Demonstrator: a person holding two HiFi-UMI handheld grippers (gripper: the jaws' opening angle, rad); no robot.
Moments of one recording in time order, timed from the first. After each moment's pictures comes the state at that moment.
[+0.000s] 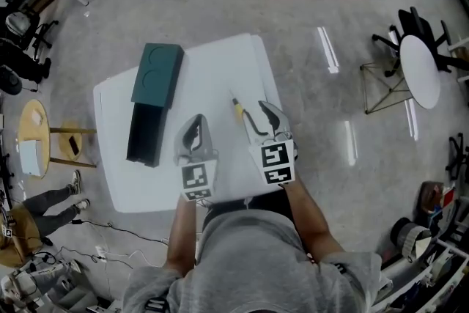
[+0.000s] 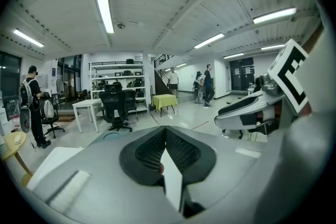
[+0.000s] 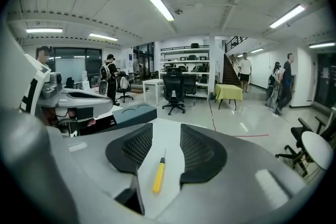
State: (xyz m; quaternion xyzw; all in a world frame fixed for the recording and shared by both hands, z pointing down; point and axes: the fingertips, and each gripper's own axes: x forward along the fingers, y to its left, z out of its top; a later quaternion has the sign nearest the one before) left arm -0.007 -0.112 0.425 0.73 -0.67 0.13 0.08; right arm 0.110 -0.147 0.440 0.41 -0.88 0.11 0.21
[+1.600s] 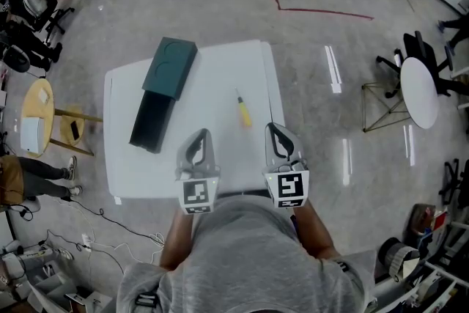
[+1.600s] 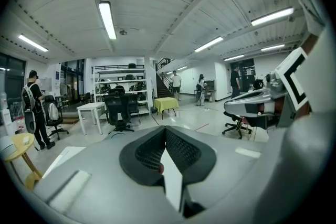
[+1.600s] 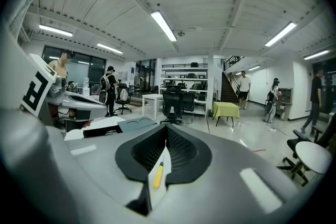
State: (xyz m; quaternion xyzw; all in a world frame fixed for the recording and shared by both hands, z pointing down) left arm 0.007 -0.038 0.384 0.72 -0.68 0.12 0.06; right arm 0.152 -0.080 0.380 0.42 -0.89 0.04 0.14
